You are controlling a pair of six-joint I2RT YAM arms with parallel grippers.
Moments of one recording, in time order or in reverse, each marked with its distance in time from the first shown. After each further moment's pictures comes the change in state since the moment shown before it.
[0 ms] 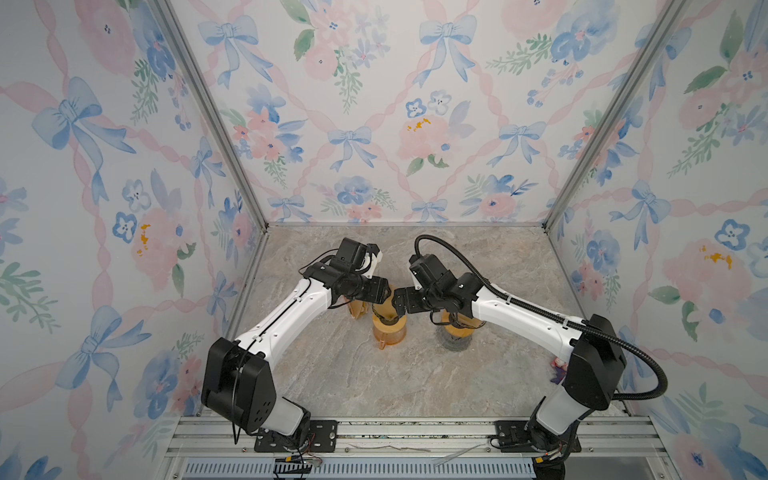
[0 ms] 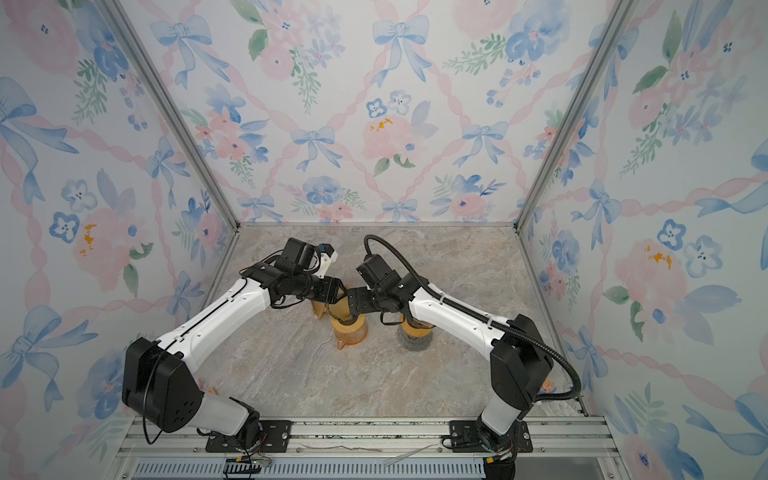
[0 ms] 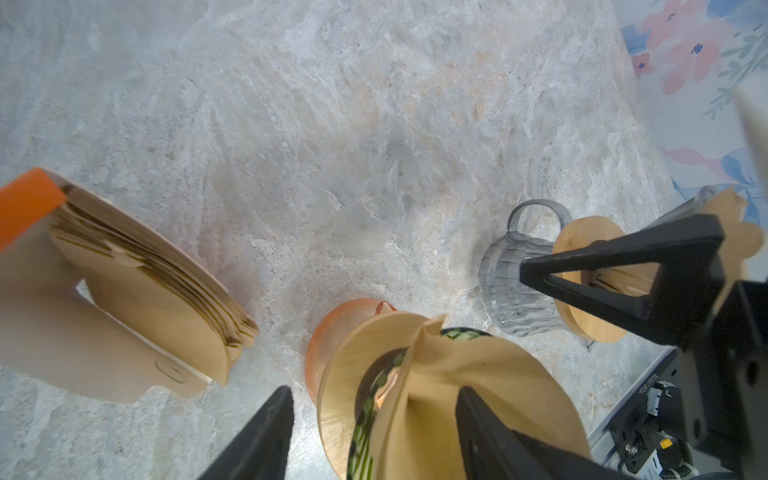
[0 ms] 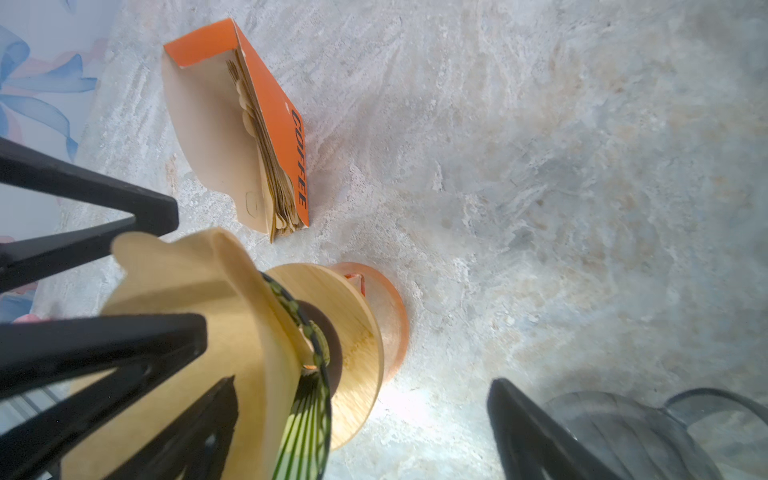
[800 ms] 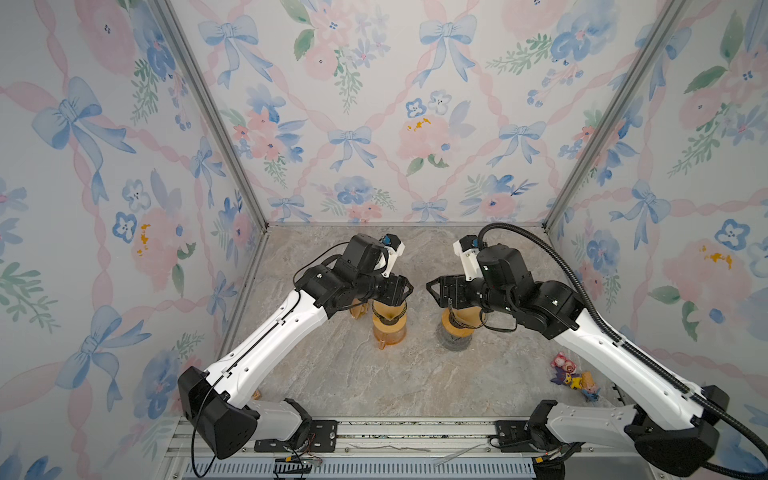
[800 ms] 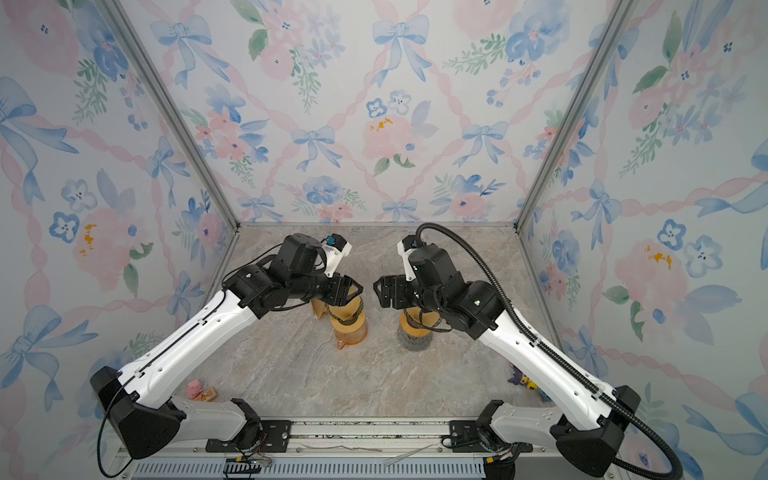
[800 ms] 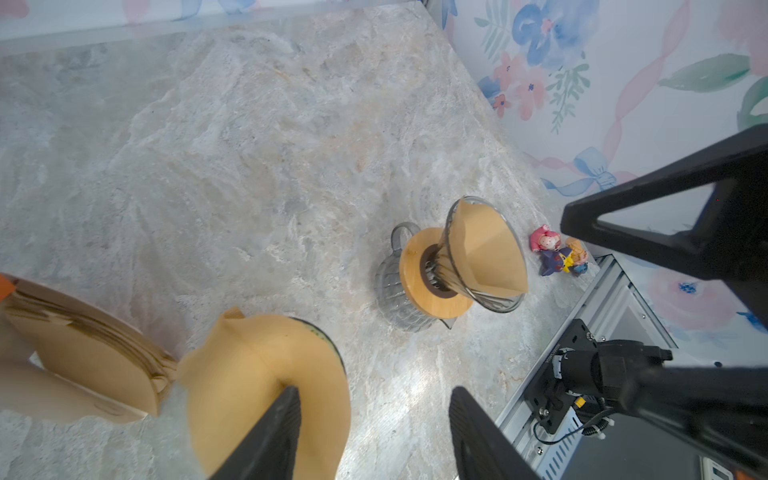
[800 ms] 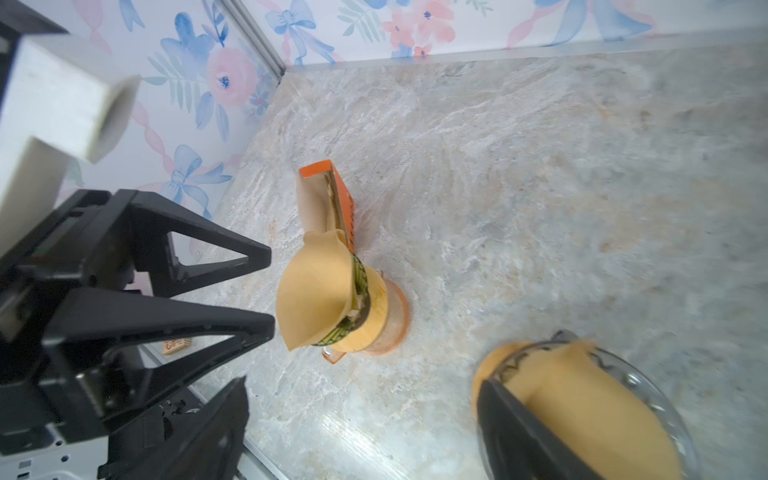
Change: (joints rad) left arm -0.237 -0.108 0.172 -0.071 -0.054 -0.076; right arm -0.059 -0.466 -0.027 -0.168 0.010 -0.030
